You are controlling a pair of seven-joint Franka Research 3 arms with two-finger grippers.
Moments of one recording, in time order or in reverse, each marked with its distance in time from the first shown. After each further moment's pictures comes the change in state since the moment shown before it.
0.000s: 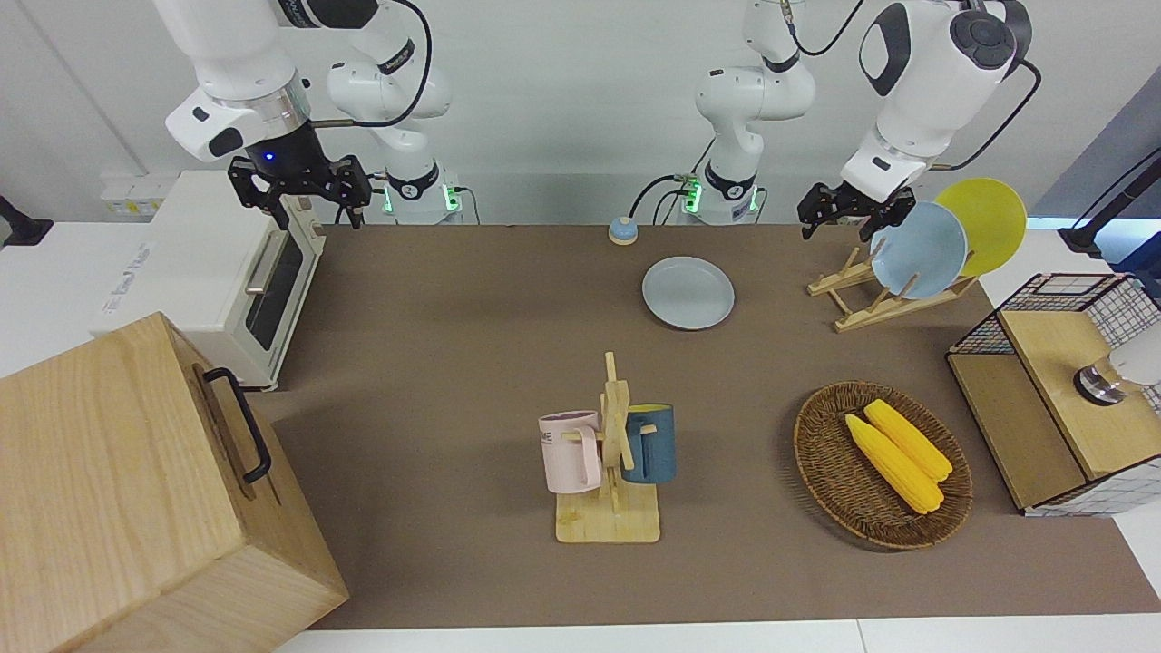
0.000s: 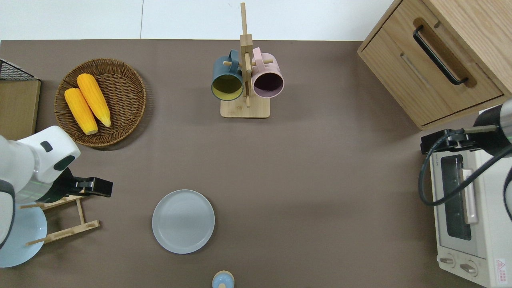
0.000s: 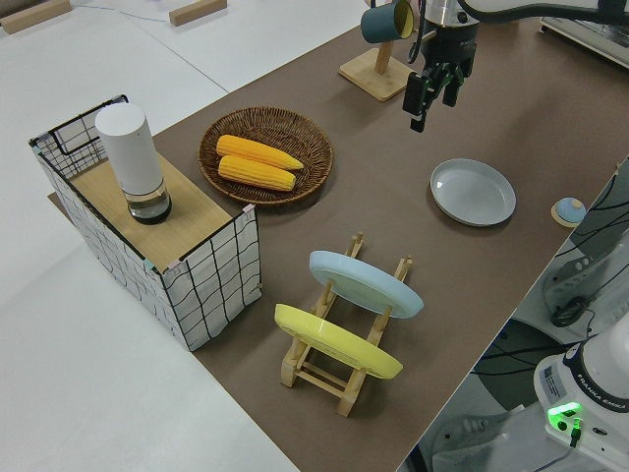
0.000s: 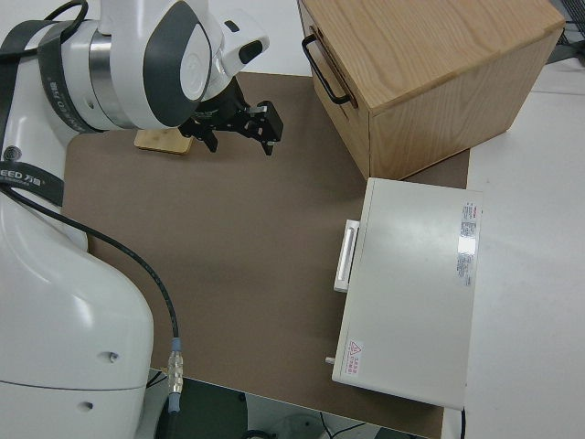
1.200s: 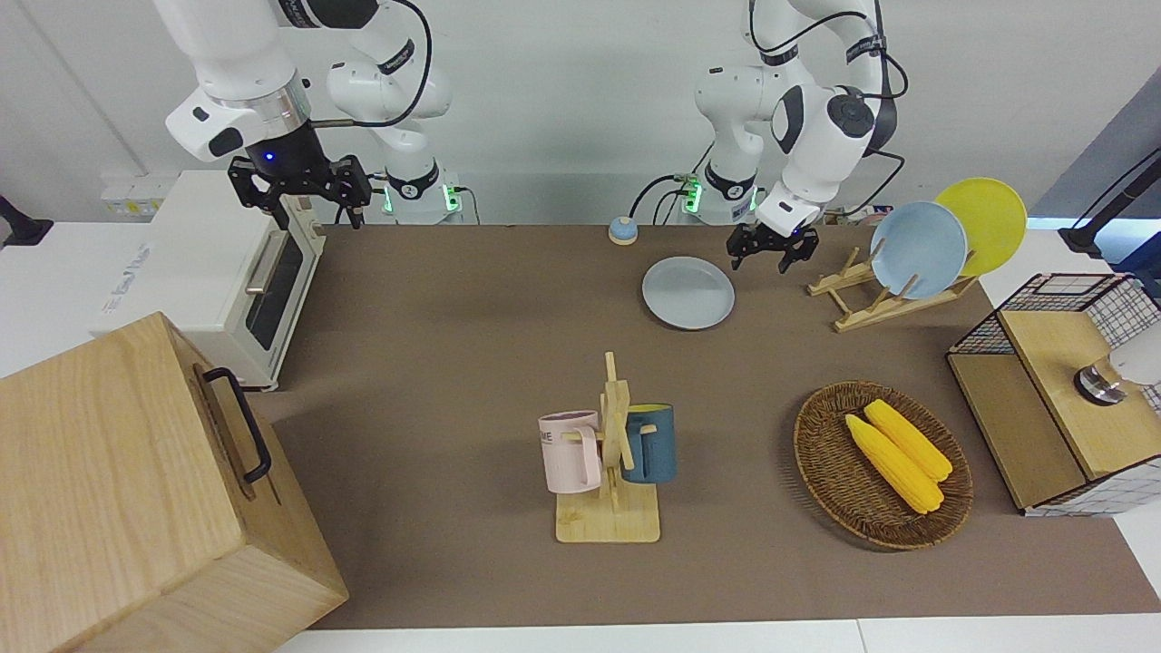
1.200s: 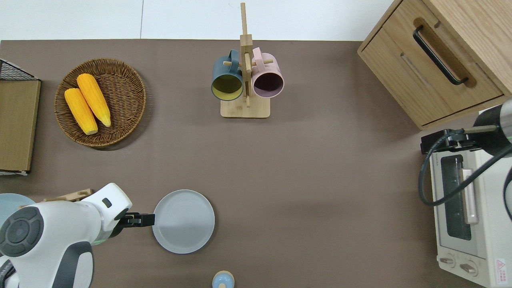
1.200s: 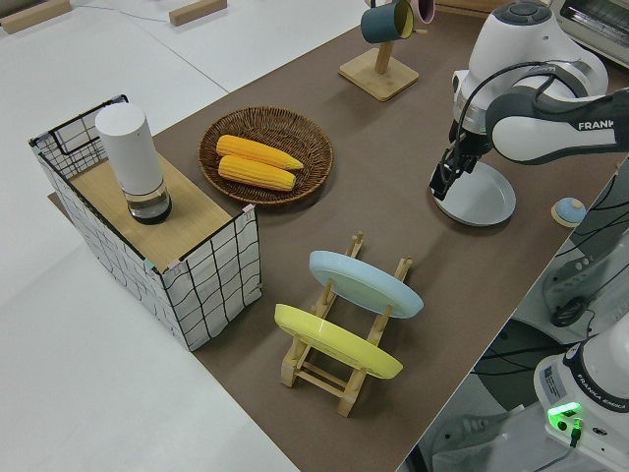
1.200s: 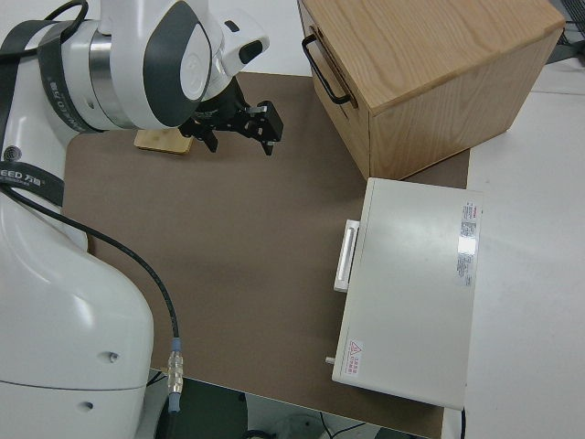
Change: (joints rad) left arm -0.058 -0.196 -0.027 -0.594 -0.099 0.525 -0.010; right arm 0.000 0.000 0.000 0.000 0.000 0.000 0.000
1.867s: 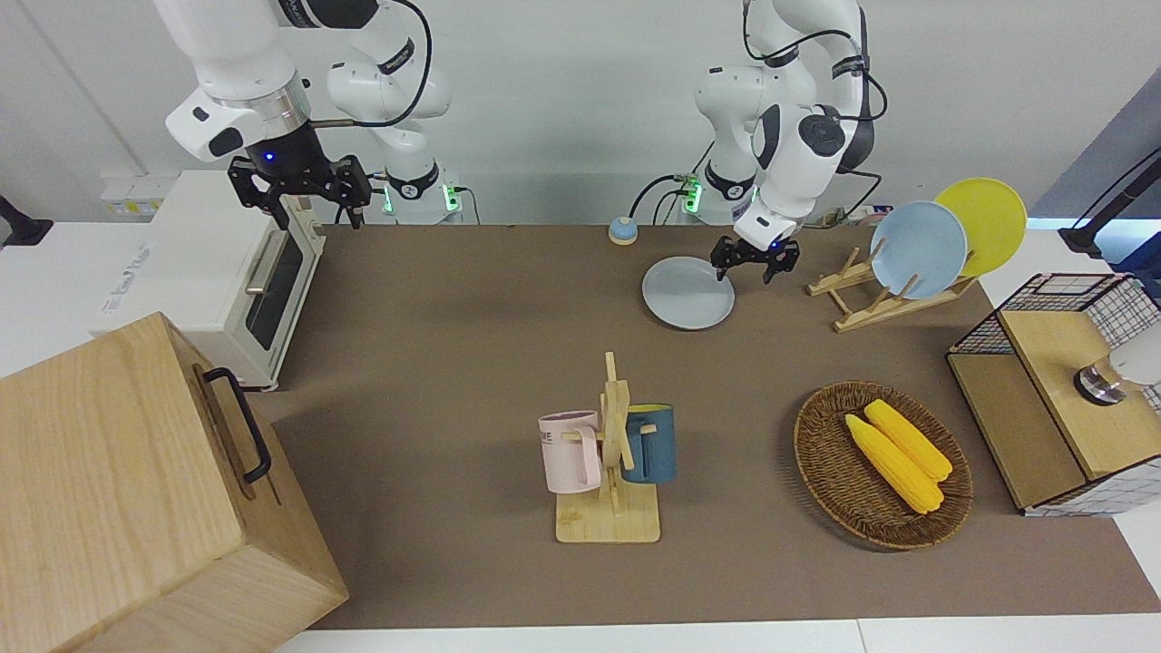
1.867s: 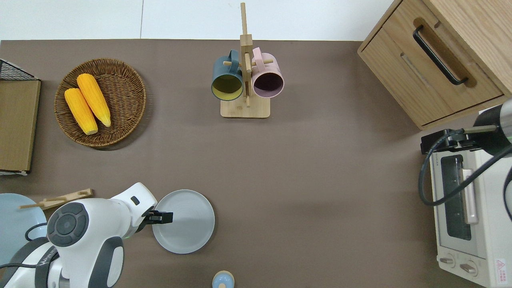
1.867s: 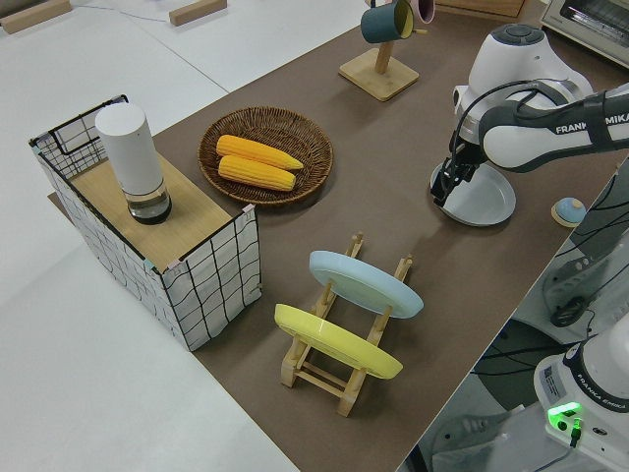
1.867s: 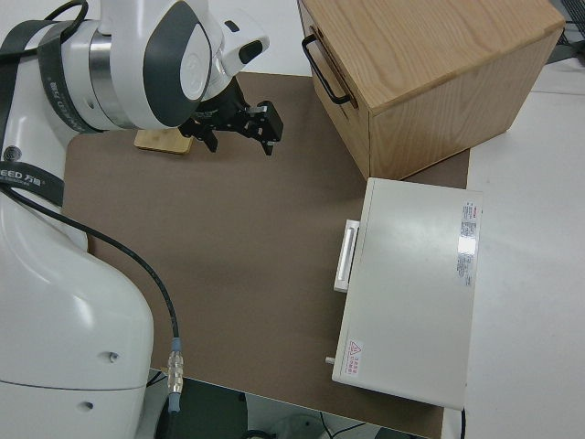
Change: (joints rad) left arm -0.016 0.104 -0.071 -0.029 -0.002 0.128 -0.055; right arm 0.000 0.000 0.000 0.000 0.000 0.000 0.000
